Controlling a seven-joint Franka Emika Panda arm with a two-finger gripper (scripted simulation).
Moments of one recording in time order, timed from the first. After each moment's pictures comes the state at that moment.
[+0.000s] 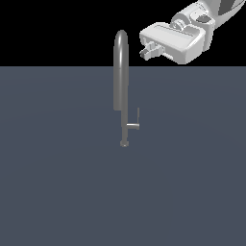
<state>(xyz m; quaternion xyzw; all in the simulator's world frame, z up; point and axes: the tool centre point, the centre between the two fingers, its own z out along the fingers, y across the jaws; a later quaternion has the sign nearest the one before) -0.010 -0.062 0.317 -0.77 0.38 0.34 0.38</state>
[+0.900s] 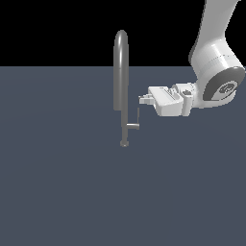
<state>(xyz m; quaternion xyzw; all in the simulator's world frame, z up) 0.024 -0.064 0.179 -0.53 0.51 0.45 0.50</state>
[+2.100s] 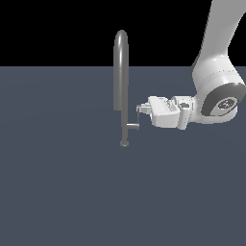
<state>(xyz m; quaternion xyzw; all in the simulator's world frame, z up) 0.003 -0.054 0.156 -0.47 0.53 0.47 0.52</state>
